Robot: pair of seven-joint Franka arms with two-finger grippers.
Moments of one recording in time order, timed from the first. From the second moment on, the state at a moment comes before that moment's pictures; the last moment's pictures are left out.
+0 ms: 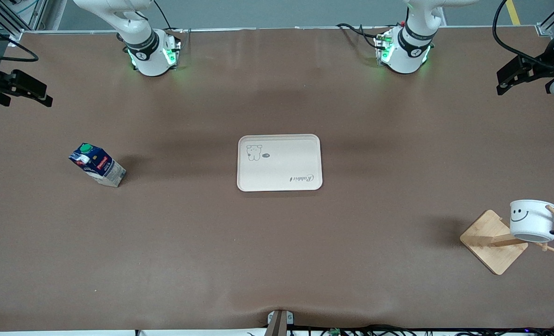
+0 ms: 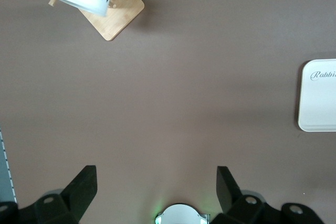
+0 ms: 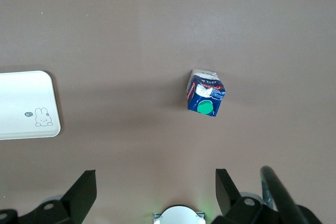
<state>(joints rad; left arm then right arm) -0.02 -0.08 -0.06 -1.52 0.07 1.39 -0.04 -0.01 -0.02 0.00 -1.46 0.03 1.35 0.04</state>
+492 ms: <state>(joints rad) -0.02 -0.07 -0.07 -1.52 0.07 1.39 -0.04 -0.02 -0.02 0.00 -1.47 0.03 1.35 0.04</state>
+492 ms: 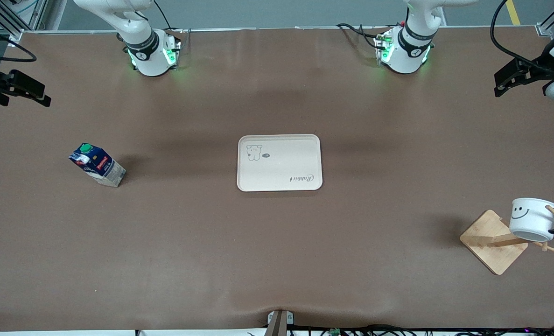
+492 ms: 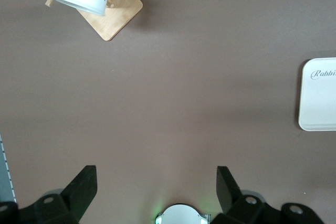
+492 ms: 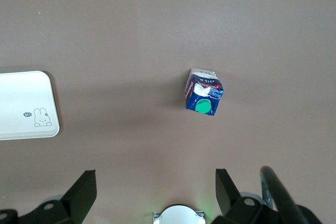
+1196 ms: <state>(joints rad) -0.02 -0.06 -0.07 -1.52 0.07 1.41 -0.04 -0.02 -0.02 0.00 -1.47 0.03 1.34 0.04</state>
